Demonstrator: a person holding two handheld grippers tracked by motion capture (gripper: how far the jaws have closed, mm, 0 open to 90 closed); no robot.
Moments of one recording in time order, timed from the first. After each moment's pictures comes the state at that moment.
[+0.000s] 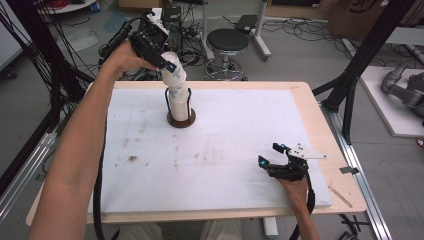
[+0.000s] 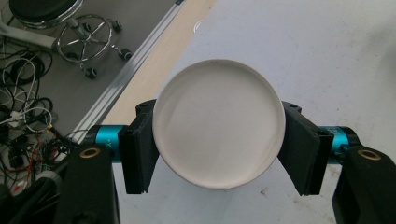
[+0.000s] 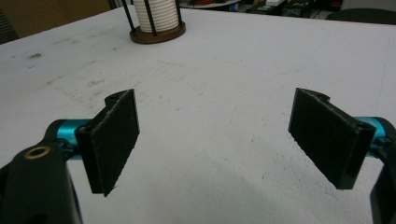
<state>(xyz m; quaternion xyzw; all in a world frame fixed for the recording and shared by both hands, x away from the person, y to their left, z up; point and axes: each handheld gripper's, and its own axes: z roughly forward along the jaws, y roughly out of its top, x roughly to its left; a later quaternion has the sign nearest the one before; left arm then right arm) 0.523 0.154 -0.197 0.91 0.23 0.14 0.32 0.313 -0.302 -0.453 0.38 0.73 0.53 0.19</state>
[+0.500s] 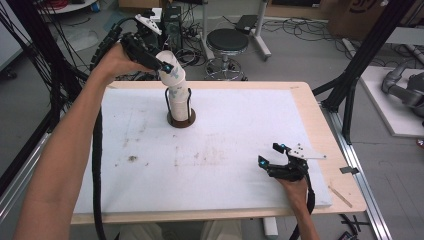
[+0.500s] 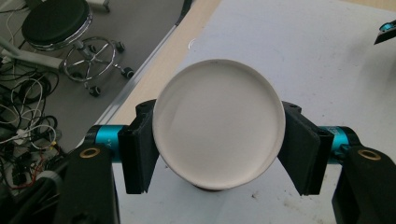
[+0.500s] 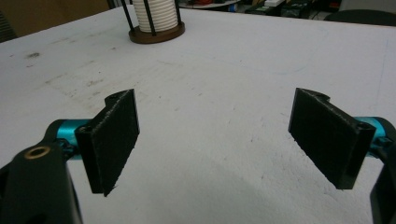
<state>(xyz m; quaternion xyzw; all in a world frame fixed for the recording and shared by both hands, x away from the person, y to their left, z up) 0.494 0.167 -0.190 0.89 0.22 0.15 0.36 0.312 -0.301 -0.453 0.38 0.73 0.53 0.20</state>
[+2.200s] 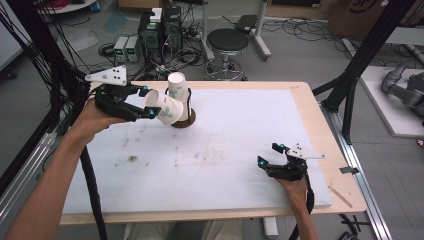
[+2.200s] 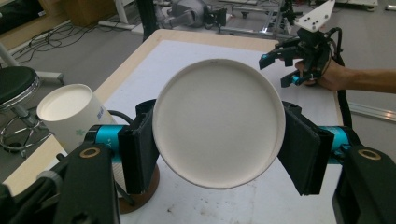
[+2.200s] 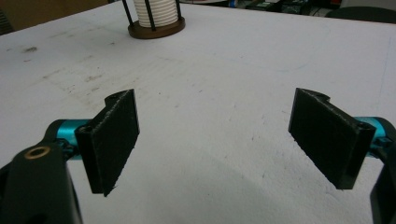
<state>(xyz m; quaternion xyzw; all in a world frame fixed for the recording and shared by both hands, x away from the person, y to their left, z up) 0.378 0.210 -0.255 0.84 0.14 0.12 0.52 0.313 -0.300 -0.453 0.37 0.74 0.52 0.19</state>
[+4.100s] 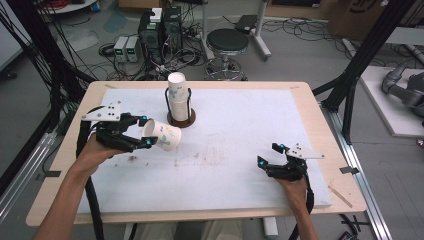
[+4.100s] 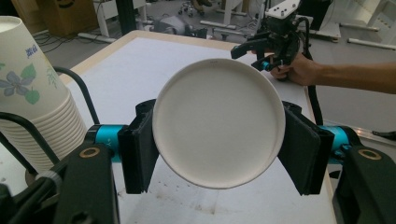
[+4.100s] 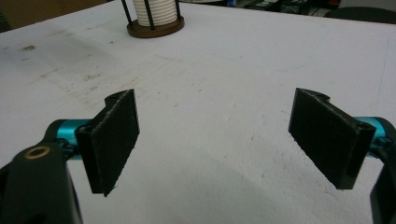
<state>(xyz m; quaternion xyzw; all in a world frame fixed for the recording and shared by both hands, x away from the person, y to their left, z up) 0.348 0.226 -0.335 0.80 0.14 0.07 0.58 0.313 -0.299 -0.453 0.37 0.74 0.52 0.20</state>
